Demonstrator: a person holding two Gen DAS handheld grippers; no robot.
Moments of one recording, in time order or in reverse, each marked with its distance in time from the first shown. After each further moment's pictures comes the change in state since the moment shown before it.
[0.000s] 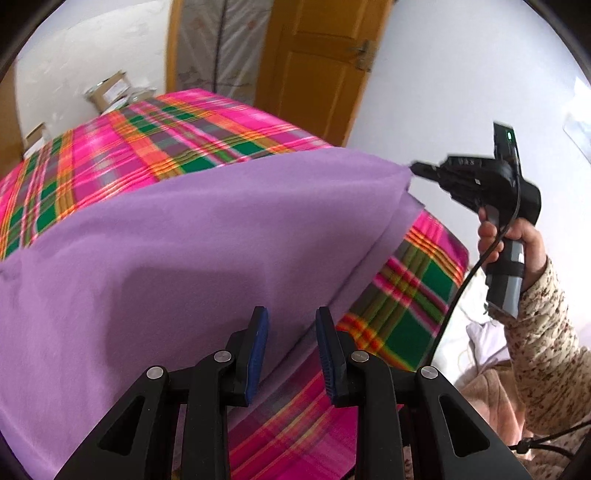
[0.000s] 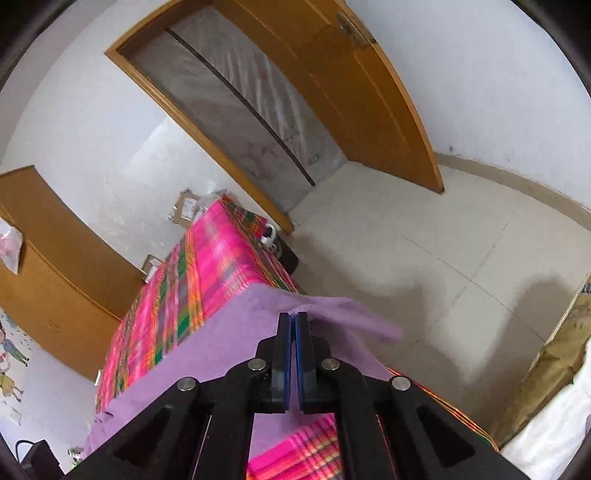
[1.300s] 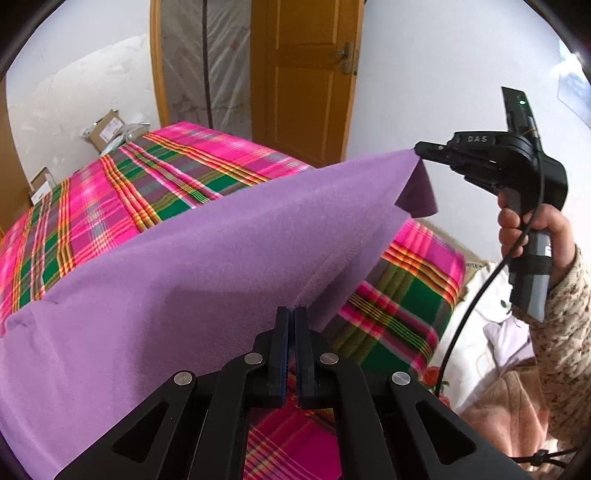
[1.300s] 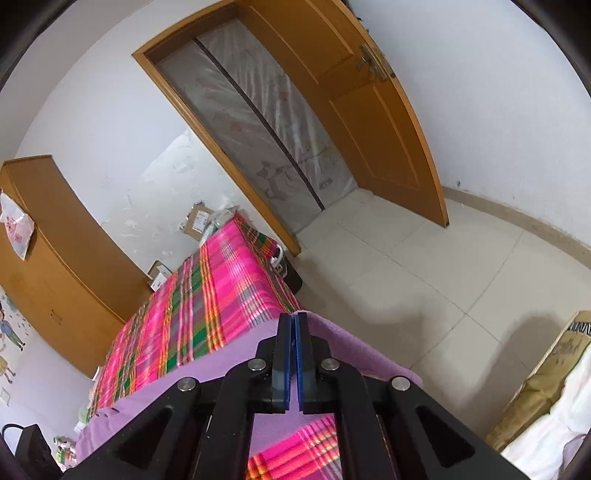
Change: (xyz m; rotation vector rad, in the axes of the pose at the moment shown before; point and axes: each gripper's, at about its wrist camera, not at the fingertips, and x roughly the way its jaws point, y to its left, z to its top) left arm 0.003 -0.038 0.012 0.081 -0.040 0.096; right arm -0.027 0.001 0.009 -0.065 -0.036 -0.024
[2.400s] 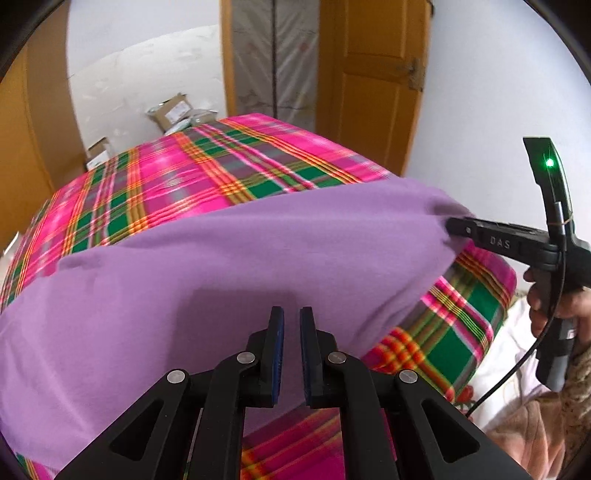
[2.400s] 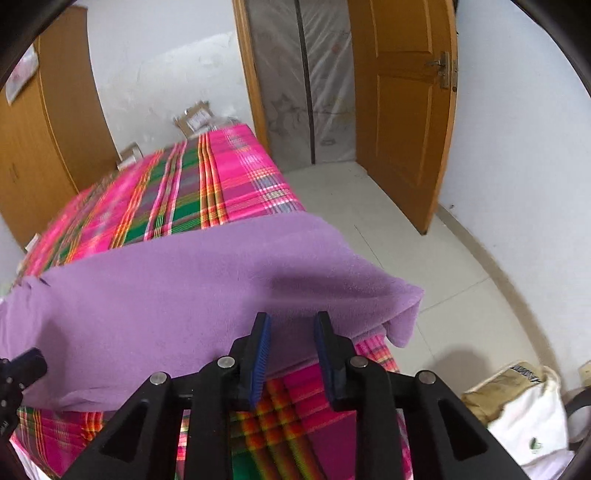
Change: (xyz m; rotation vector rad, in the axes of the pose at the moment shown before) left arm -0.034 0.057 -0.024 -0.186 -0.054 0.182; right arm 0.032 0.101 -0.075 -0.443 0.182 -0.217
